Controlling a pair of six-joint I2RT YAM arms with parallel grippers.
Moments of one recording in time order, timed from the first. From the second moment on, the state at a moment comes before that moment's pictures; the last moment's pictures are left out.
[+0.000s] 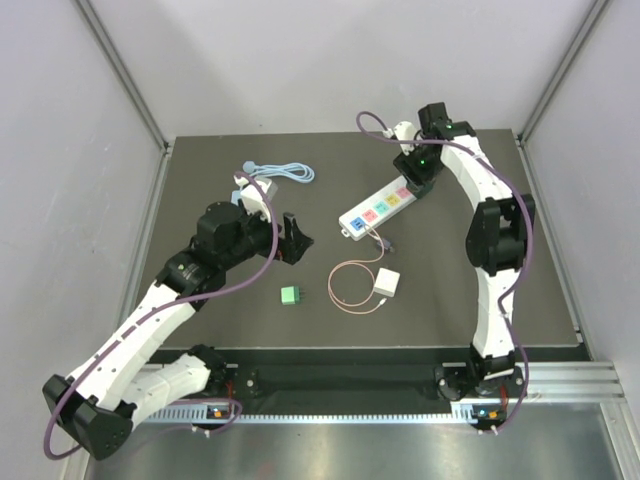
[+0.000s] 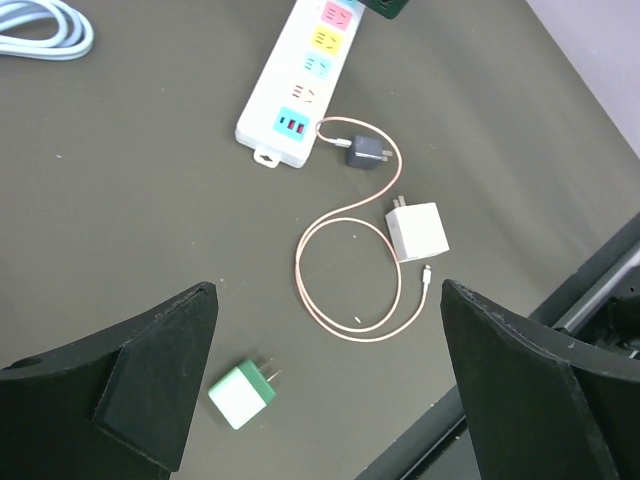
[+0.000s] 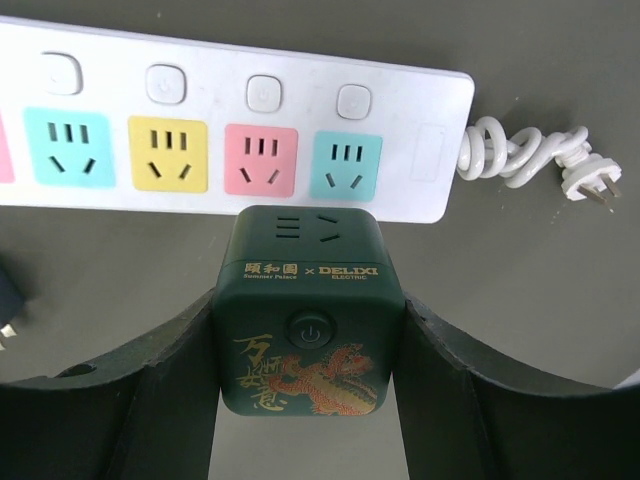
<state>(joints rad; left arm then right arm) -0.57 0.93 0.94 -0.36 0.16 -0.29 0.21 2.16 2.03 -0.94 -0.08 -0.59</state>
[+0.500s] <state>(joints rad) -0.57 0.96 0.94 -0.36 0.13 -0.27 0.17 2.30 2.20 -1.00 -0.16 -0.69</state>
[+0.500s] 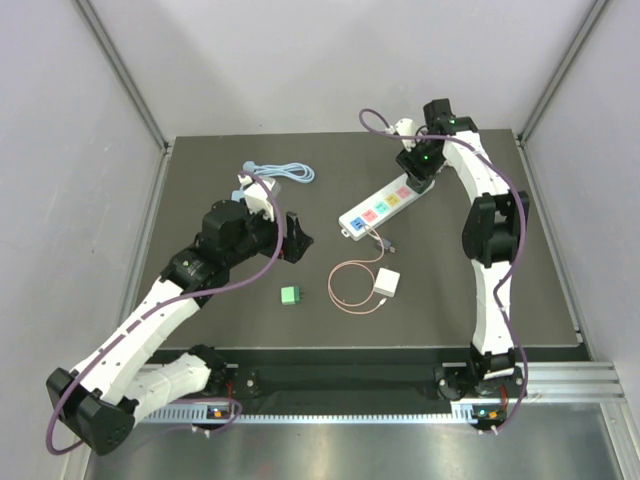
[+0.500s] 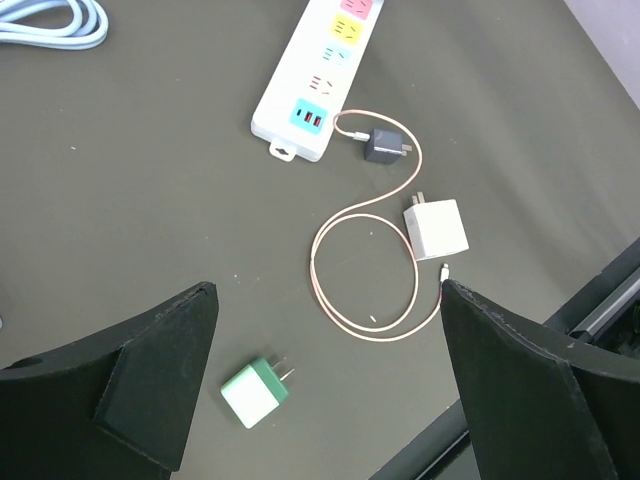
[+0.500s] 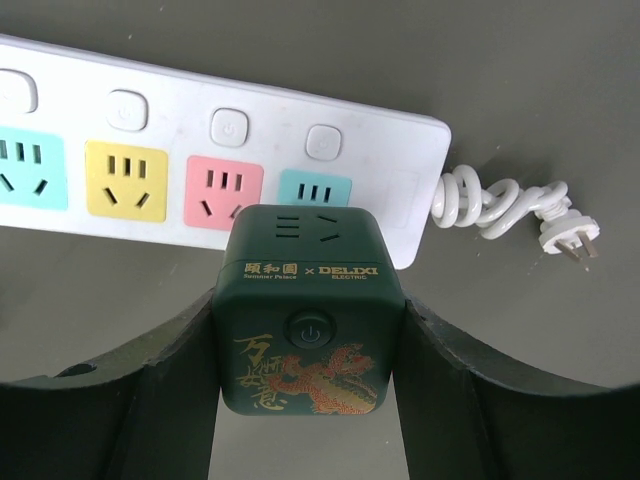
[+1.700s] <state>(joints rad) -0.57 0.96 0.94 -0.36 0.13 -0.26 0.17 2.34 2.25 -0.96 -0.15 -0.62</state>
